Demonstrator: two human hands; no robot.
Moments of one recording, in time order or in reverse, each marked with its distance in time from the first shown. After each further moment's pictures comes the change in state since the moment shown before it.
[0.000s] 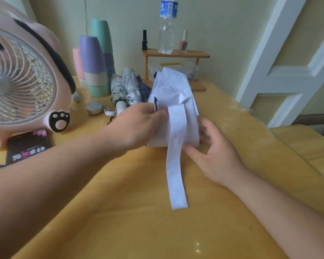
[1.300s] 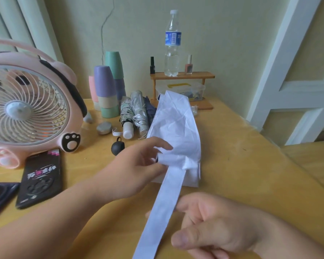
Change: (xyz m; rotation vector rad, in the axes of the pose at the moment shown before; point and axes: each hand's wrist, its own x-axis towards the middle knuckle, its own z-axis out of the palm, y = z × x) left_hand -0.034 -0.016 0.010 -0.147 -0.115 0.243; right_hand -0.032 -0.063 -0.025 0.459 -1.087 0.312
